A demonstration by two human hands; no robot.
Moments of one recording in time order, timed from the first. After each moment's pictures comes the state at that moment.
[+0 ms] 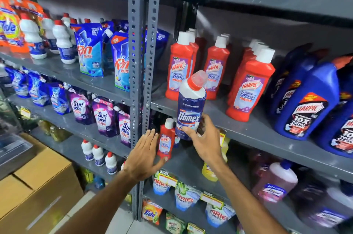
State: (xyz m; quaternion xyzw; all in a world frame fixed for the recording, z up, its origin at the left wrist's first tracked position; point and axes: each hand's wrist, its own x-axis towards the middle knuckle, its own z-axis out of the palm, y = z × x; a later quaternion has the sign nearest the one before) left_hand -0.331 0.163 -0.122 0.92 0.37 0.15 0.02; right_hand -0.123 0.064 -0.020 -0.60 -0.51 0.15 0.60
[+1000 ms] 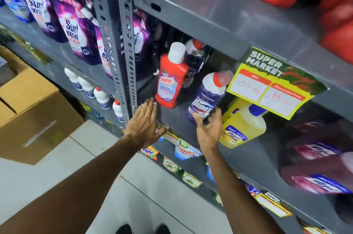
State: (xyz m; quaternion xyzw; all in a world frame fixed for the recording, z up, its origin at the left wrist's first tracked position) left_hand -0.257 0.219 -0.340 0.88 0.47 -0.03 0.06; right_hand -0.043 0.144 -0.327 -0.65 -0.34 0.24 0.63
